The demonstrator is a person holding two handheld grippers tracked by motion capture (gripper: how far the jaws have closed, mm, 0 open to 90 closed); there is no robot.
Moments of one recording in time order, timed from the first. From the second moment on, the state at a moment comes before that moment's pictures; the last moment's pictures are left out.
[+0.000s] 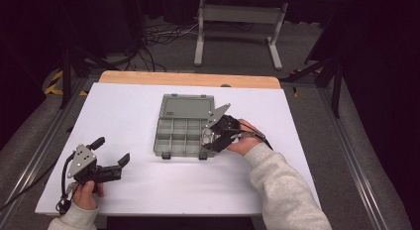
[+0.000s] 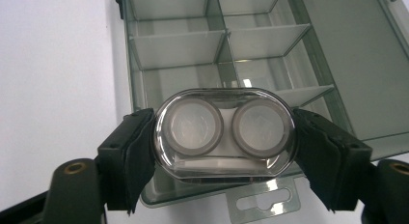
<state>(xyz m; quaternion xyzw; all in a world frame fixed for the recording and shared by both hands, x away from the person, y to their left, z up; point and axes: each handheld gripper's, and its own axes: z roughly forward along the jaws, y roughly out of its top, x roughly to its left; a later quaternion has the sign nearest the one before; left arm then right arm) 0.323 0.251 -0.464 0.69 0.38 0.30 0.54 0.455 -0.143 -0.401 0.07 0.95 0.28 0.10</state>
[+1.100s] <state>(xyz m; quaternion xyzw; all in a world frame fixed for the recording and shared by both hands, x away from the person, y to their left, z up) 0.323 0.251 -0.464 0.69 0.38 0.30 0.54 0.456 -0.142 -0.407 0.06 0.96 0.27 0.10</state>
